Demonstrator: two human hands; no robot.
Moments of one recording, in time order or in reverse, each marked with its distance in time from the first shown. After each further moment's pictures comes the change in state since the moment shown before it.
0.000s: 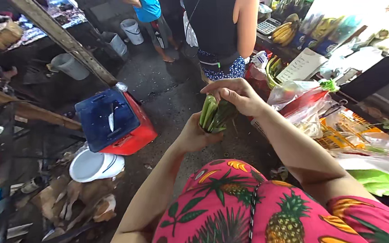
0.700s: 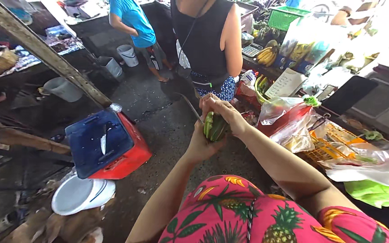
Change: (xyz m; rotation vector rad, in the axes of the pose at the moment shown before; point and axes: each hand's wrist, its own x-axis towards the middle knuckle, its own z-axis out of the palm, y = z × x) left_hand 0.042 -0.016 0.021 0.073 0.147 0.145; right_hand 0.004 -0.009 0.018 0.246 0.196 0.281
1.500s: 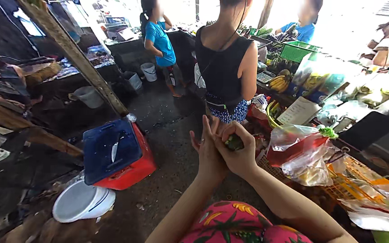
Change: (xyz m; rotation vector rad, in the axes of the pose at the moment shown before) left_hand 0.005 0.024 0.006 0.521 0.447 0.149; right_hand 0.002 0.003 0.048 -0.384 0.487 -0.438
